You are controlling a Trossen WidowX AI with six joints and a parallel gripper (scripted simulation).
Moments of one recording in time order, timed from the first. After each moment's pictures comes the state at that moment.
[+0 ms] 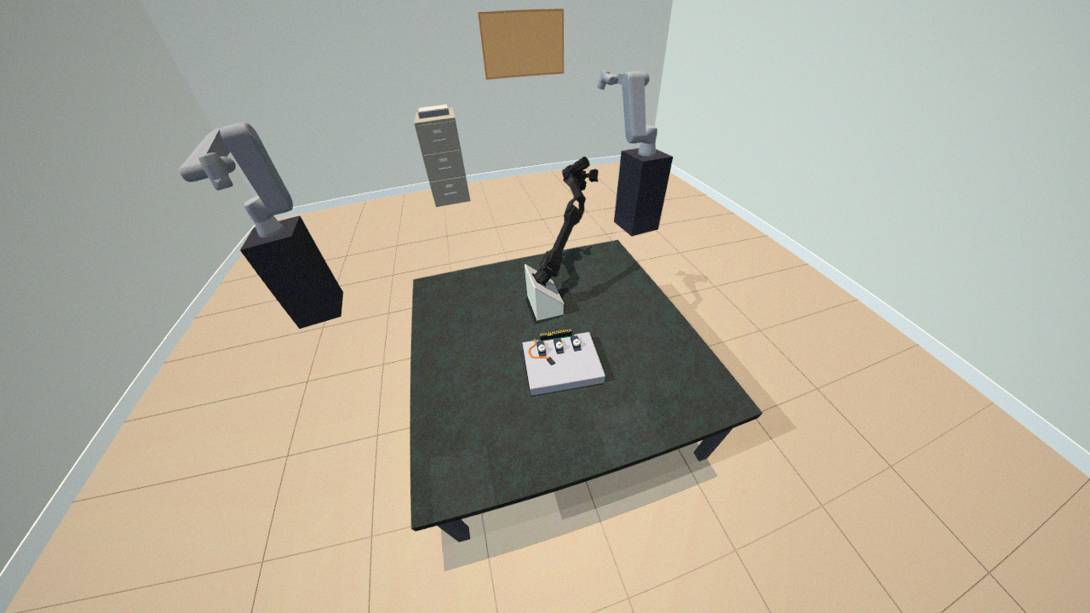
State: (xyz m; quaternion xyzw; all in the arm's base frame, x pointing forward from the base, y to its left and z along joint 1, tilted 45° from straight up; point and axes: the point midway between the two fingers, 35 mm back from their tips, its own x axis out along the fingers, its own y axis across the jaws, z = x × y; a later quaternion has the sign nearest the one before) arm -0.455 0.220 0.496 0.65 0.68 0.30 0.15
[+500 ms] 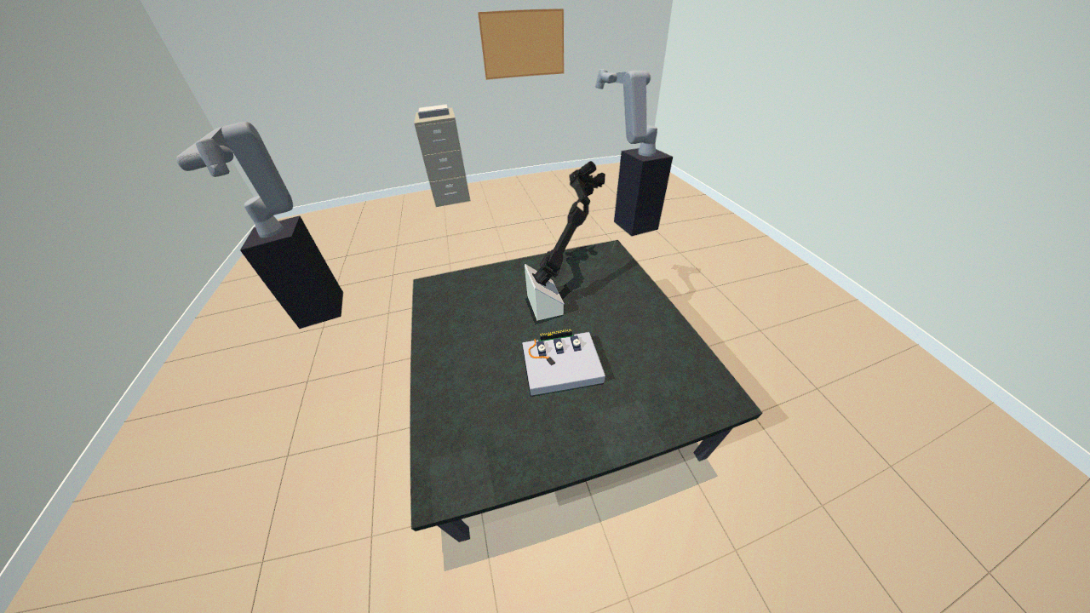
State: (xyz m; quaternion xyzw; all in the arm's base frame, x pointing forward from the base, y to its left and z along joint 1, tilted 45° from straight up) arm -0.425 0.259 0.507 0.66 0.65 0.32 0.18
